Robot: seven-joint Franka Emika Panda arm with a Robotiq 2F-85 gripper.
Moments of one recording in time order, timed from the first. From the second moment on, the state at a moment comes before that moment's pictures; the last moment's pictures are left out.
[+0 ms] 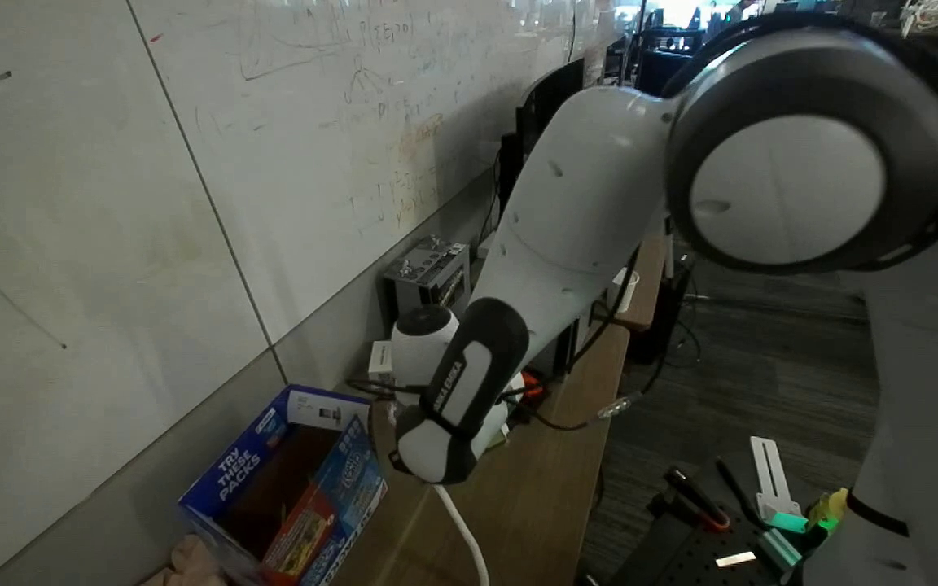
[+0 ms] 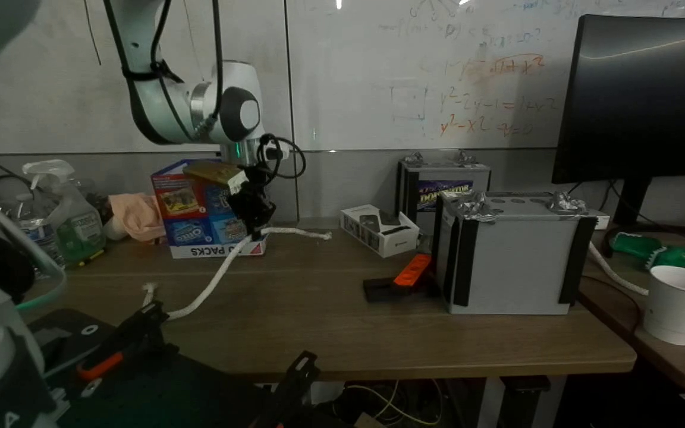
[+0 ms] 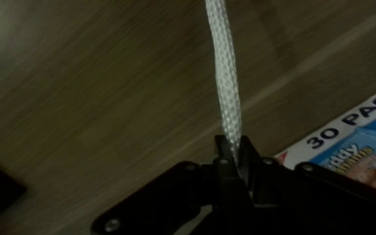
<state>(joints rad) 0.43 0.47 -0.03 -2.30 0.06 2.85 0.47</state>
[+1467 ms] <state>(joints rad) 0.29 -0.30 0.31 -1.92 0.11 2.13 1.06</state>
